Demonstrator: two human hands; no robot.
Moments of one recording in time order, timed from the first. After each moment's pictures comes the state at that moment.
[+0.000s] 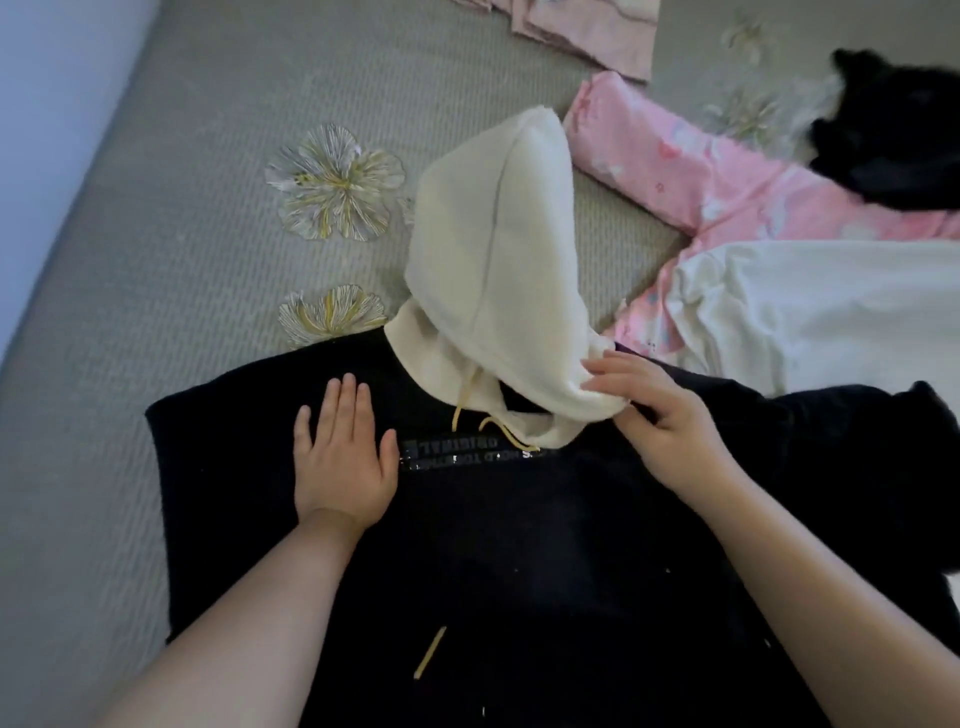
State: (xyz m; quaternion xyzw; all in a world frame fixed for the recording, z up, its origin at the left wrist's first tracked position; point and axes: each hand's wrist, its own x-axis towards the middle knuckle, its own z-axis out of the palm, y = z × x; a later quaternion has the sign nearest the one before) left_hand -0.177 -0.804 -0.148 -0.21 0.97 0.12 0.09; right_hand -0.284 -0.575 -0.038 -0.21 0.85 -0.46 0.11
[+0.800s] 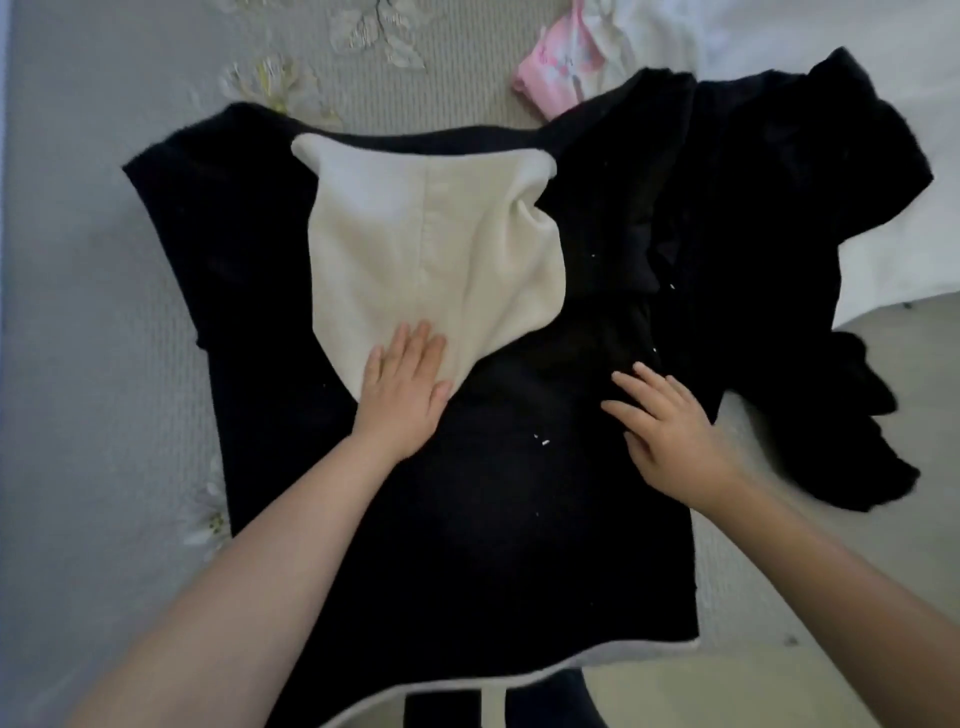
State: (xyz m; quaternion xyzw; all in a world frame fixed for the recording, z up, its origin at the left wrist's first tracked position) left_hand 0.002 -0.686 -0.118 -0.02 0.96 0.15 0.23; right_hand -0.019 -0.412 -0.059 -0.27 0.94 -0.06 0.21
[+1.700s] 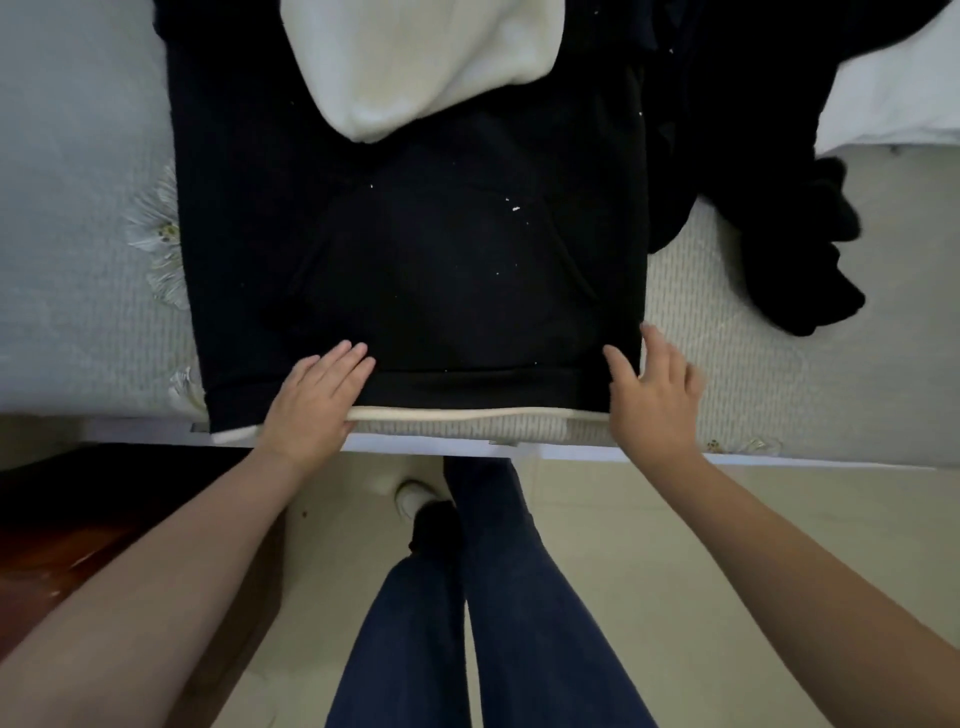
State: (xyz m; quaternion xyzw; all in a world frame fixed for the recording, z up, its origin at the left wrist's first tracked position) left_hand 0.263 -0.647 -0.102 0.02 0.96 0.09 0.25; right_hand 0.167 -0.350 -0.059 -0.16 0.98 0.02 0.12
